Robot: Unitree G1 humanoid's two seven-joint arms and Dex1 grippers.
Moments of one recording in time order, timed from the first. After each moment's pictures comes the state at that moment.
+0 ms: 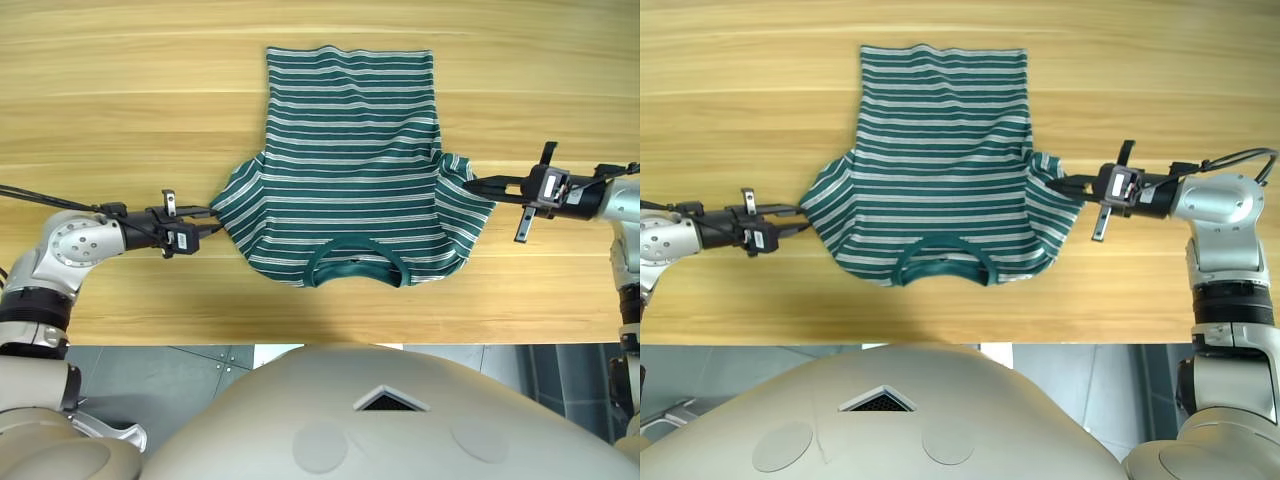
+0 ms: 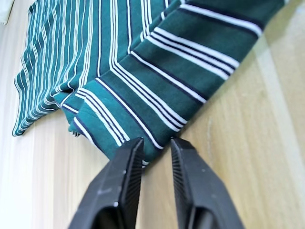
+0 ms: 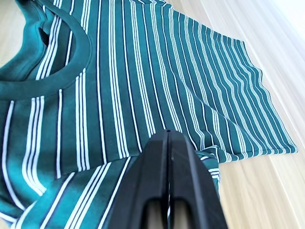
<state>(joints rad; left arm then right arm) -0.09 0.91 -0.26 0.61 0.26 -0.93 -0.80 -0.10 -0.83 0.05 0.30 0.22 -0.44 1.24</state>
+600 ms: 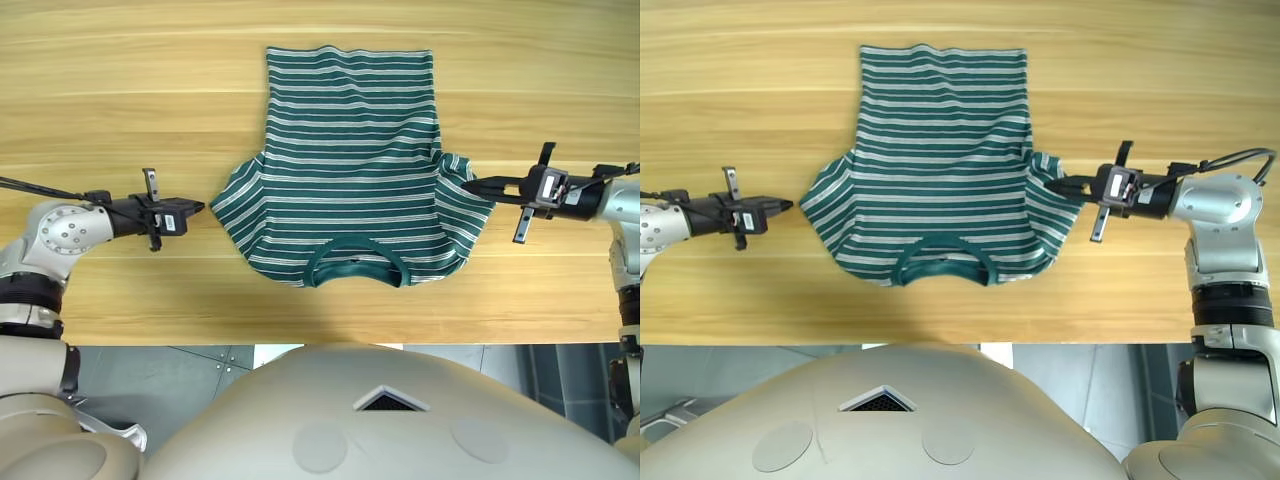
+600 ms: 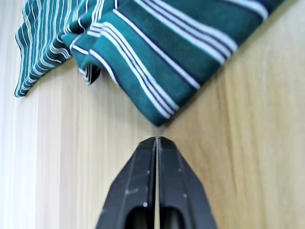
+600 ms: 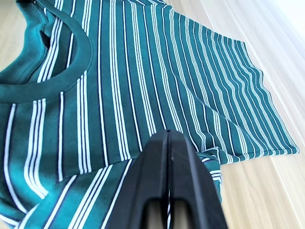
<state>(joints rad) -0.20 0.91 -0.29 0.77 0.27 -0.93 -0.78 -0.09 -0.83 0.05 0.29 0.22 -0.42 1.23</state>
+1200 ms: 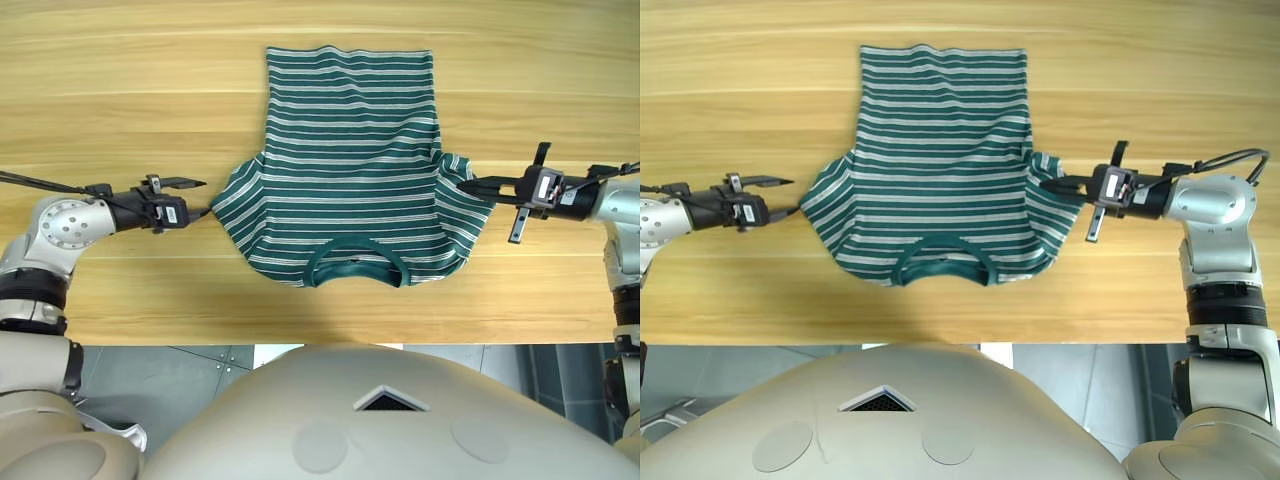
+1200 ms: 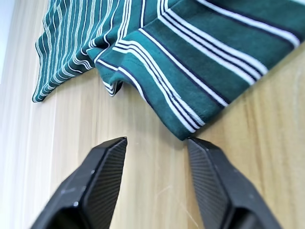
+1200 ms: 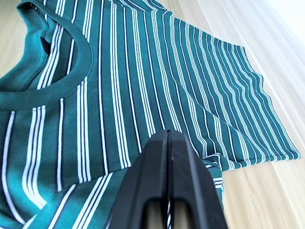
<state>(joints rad) -0.23 0.90 -0.30 0.78 0.26 -0.92 -0.75 -0.09 -0.81 0.05 0.28 0.21 -0.42 1.23</state>
